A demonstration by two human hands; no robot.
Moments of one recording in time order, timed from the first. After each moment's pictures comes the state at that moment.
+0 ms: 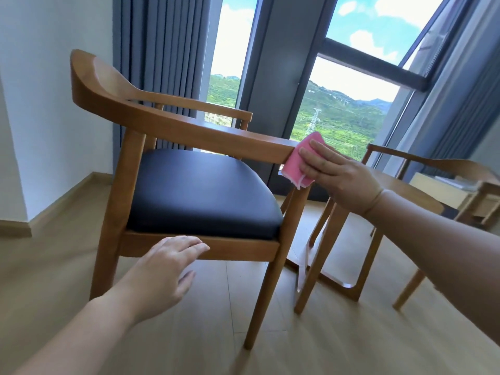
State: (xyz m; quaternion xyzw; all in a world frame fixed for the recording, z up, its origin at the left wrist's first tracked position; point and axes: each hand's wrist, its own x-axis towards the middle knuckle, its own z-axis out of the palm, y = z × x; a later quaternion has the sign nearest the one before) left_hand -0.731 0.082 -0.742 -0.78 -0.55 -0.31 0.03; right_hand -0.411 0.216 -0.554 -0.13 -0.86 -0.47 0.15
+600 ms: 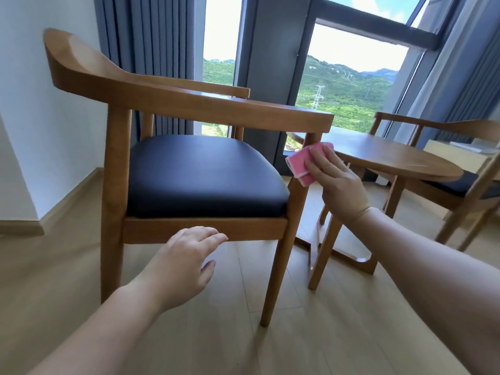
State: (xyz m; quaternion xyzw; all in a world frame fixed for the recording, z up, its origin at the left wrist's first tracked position) left_hand -0.701 0.085 -0.748 -0.79 -0.55 -0.28 0.02; right_hand -0.399 0.238 -0.662 -0.30 -0.82 -0.36 0.33
